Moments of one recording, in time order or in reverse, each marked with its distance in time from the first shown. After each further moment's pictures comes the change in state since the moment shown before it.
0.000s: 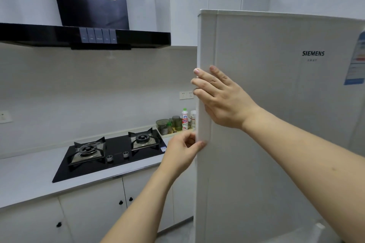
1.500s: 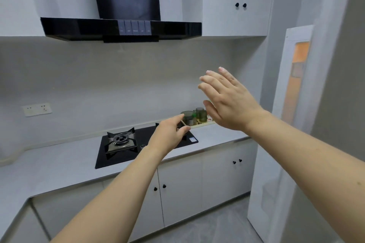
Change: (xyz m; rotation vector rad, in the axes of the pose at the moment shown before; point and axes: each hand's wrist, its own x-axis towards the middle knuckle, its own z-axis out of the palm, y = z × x) left_hand -0.014 -0.045 -0.206 0.670 0.015 -0.006; right_hand 0.109 -0.140 0.002 0.069 -0.201 0.216
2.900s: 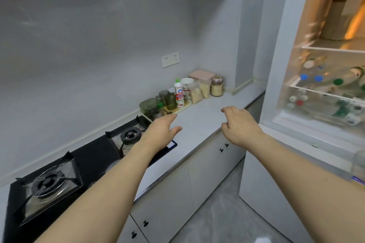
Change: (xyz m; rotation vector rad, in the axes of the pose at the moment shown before) left_hand 0.340 -0.181 0.204 0.114 -0.438 0.216; right_hand -0.014 0.080 0.396 0.264 -0.768 0.879
